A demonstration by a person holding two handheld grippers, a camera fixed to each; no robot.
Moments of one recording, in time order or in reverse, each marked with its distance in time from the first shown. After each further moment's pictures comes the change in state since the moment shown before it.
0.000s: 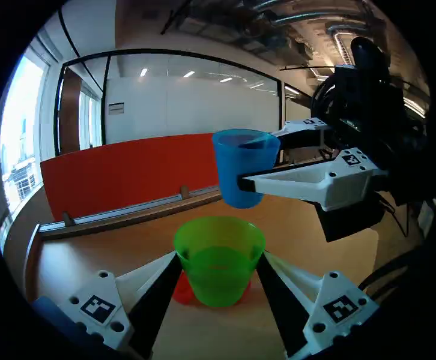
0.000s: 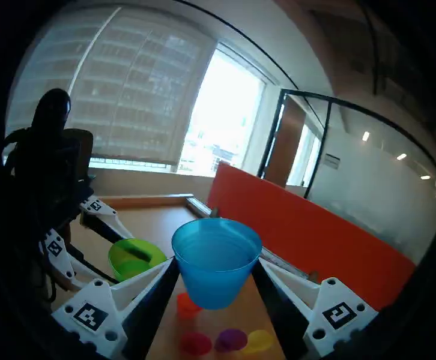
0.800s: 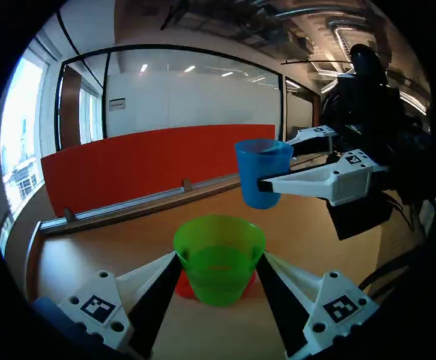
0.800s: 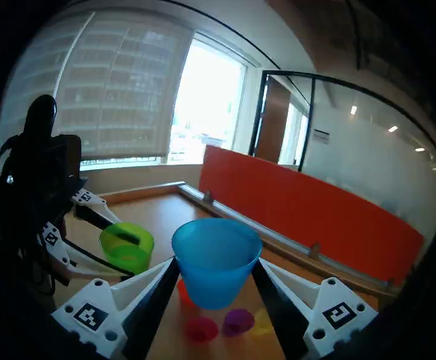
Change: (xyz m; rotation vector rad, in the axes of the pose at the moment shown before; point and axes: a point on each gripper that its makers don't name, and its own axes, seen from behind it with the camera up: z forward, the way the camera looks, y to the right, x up) left arm -0.020 -0.009 0.002 0.012 -0.036 0.009; right arm -0.042 0.010 -0.011 -0.047 -0.072 0.115
